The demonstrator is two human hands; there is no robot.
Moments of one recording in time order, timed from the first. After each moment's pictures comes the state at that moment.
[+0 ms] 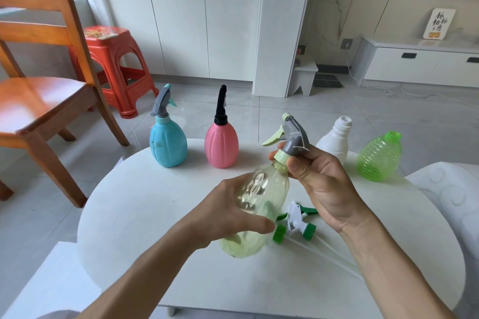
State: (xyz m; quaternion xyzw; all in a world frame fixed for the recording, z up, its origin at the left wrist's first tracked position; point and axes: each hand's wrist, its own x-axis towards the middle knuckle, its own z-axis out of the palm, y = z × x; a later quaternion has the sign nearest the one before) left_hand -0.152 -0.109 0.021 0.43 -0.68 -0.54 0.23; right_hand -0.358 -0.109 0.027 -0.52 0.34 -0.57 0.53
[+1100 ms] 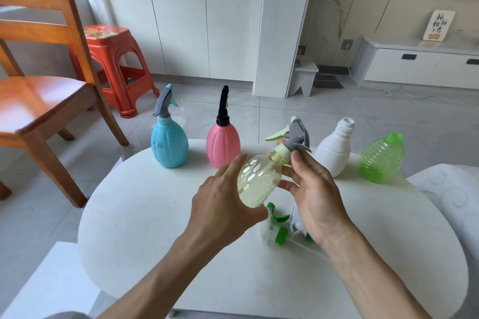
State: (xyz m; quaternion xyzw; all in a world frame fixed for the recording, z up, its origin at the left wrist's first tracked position) left_hand -0.158 -0.104 0.012 0.57 -0.75 -0.17 0.29; right_hand -0.325 -0.103 0.017 -0.40 0.41 -0.64 0.52
